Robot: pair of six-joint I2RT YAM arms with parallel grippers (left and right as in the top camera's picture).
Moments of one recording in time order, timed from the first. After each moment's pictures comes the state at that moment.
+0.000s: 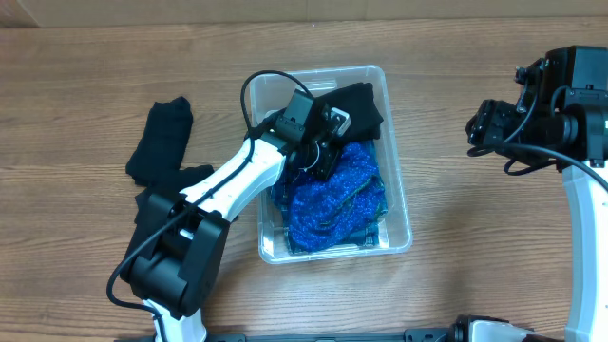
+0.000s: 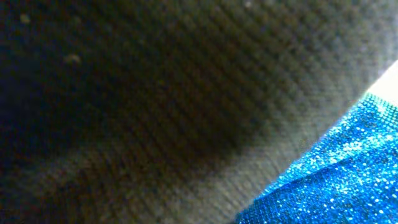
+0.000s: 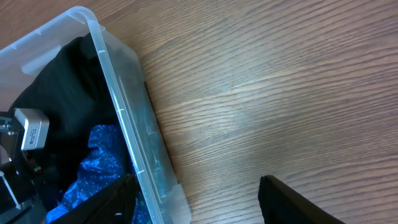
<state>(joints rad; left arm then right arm) -0.53 1.92 1.30 -0.44 0.34 -0.04 -0.10 1.43 1.62 -1.31 -0.15 0.25</state>
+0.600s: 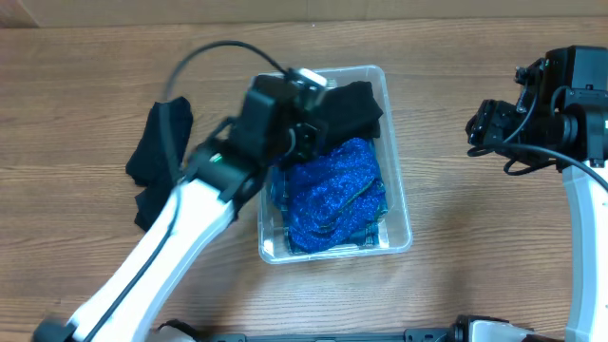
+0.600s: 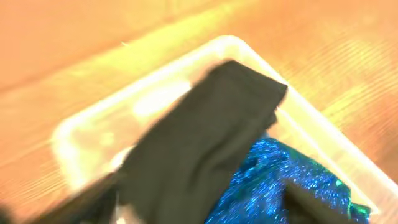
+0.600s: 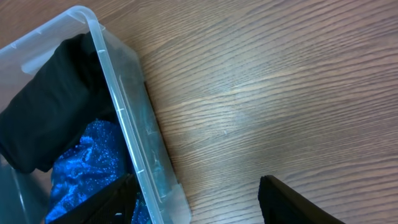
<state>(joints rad) -0.52 1.41 1.29 -0.52 0.00 -0.01 -0.10 1.43 1.62 -1.31 -0.15 0.25</state>
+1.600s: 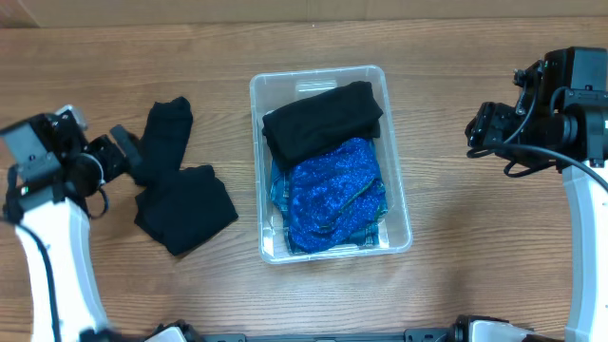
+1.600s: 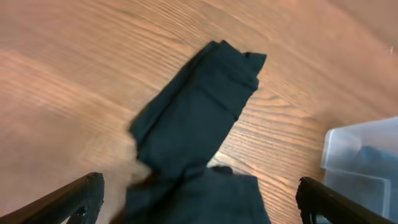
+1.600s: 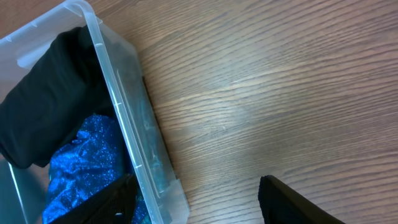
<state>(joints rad) 0.47 1.39 1.11 -0.66 0.29 -0.14 -0.10 1.43 1.61 -1.32 -0.15 0.24</state>
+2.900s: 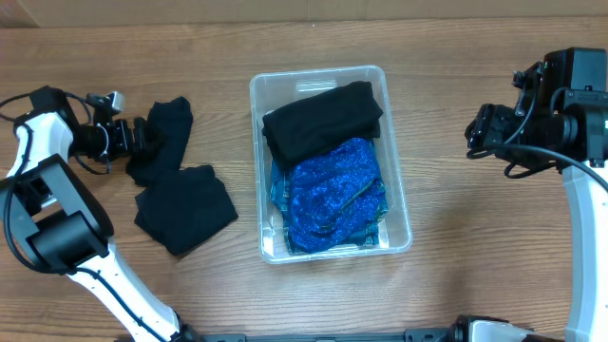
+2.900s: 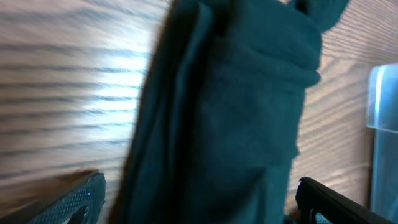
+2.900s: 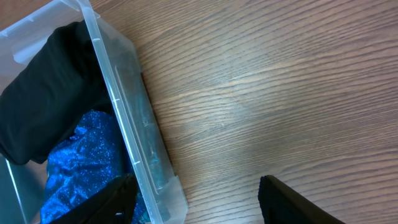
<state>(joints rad) 0.50 2.25 1.66 -0.90 0.62 0.35 -0.10 1.43 1.61 -1.34 -0.15 0.23</state>
